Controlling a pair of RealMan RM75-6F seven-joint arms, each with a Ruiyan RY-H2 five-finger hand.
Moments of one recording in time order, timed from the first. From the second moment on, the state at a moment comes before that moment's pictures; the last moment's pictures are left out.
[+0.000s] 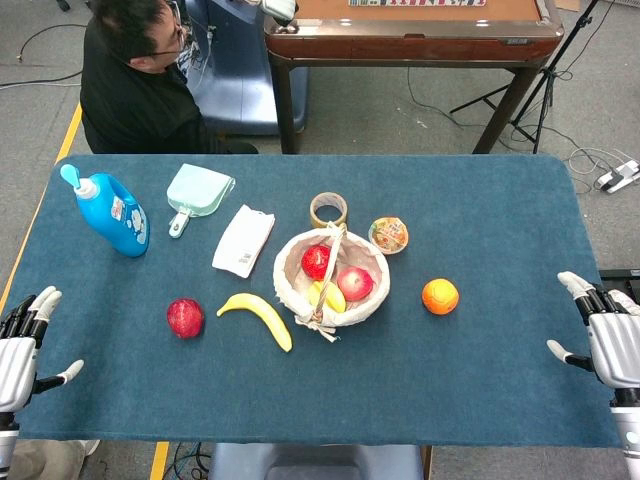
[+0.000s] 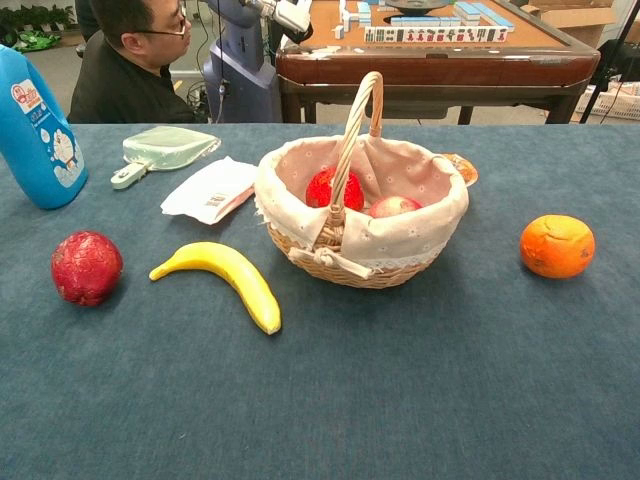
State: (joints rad) left arm -0.08 -1.09 -0.06 -1.71 1.47 1.50 0.07; right arm 0.09 -1.03 0.07 -1.67 -1.45 1.46 0.00
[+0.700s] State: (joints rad) left arm -0.08 -1.09 -0.06 -1.70 1.47 1.50 0.07; right arm 0.18 -1.04 0.08 -1.71 -1.45 1.33 -0.08
